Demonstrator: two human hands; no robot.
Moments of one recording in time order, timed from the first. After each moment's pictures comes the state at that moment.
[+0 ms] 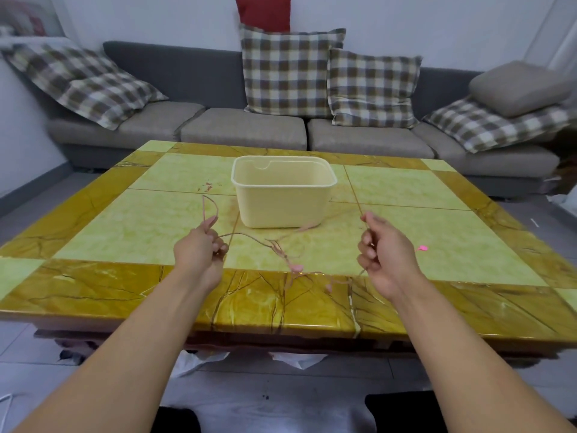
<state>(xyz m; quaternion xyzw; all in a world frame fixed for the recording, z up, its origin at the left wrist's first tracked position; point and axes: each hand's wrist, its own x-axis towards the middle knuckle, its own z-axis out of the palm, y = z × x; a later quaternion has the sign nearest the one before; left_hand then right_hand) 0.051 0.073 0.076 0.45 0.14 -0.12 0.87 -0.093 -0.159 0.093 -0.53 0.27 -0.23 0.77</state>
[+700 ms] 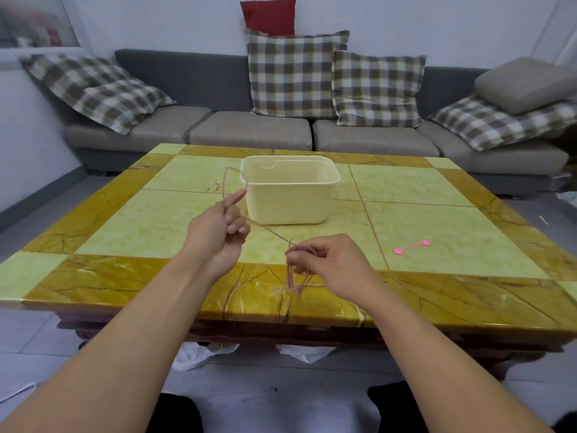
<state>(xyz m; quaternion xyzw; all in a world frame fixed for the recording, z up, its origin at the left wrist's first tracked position) 0.015 0.078 0.123 0.45 0.00 -0.19 0.87 -0.100 -0.088 0.092 -0.84 0.07 -0.12 0.53</state>
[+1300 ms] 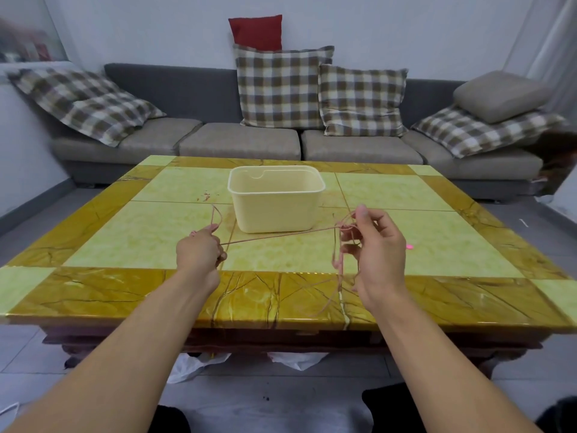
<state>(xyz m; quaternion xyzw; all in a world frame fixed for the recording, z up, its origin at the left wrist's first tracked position) 0.028 0.079 0.091 0.64 0.09 -0.10 0.75 -0.137 -0.104 0.127 -0.54 0.20 -0.38 0.73</state>
